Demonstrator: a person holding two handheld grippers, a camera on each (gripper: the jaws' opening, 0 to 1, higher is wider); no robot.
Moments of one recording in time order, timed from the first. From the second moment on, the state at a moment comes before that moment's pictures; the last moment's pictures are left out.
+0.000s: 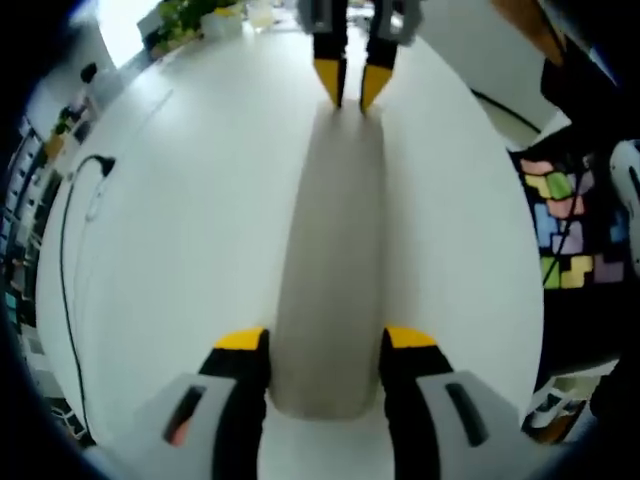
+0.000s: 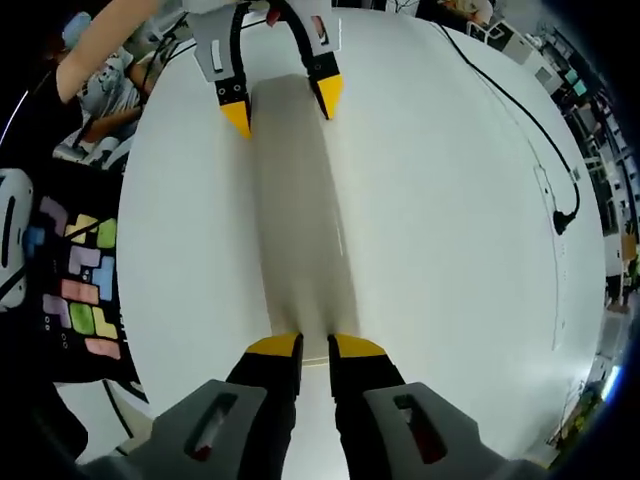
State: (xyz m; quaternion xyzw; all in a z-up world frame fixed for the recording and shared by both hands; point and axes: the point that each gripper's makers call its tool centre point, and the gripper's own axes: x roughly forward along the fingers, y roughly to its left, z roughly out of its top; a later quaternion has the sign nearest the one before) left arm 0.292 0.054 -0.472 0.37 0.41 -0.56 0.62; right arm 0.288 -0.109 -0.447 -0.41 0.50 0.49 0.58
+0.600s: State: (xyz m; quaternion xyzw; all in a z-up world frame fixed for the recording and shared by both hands) left arm 0.283 0.075 -0.424 0.47 0.42 -0.53 0.57; right arm 0.287 -0.108 -0.447 -0.42 0.49 0.49 0.59
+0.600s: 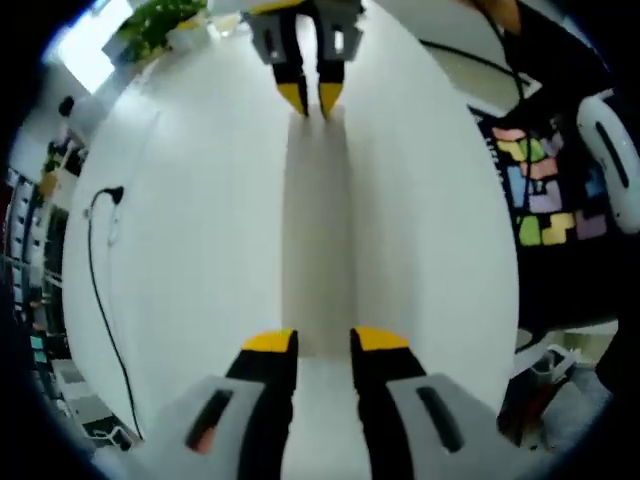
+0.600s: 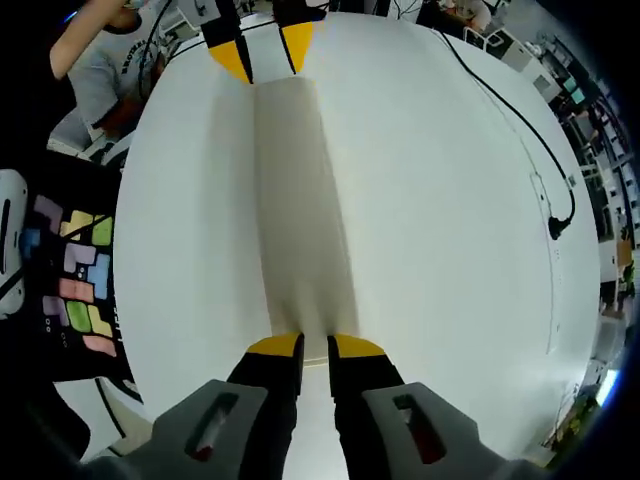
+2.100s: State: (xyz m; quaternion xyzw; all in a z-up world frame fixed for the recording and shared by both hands) left arm 0.303 0.086 -0.446 0.47 0.49 -0.50 0.54; right arm 0.291 -0.104 -0.447 -0.42 0.49 0.49 0.59
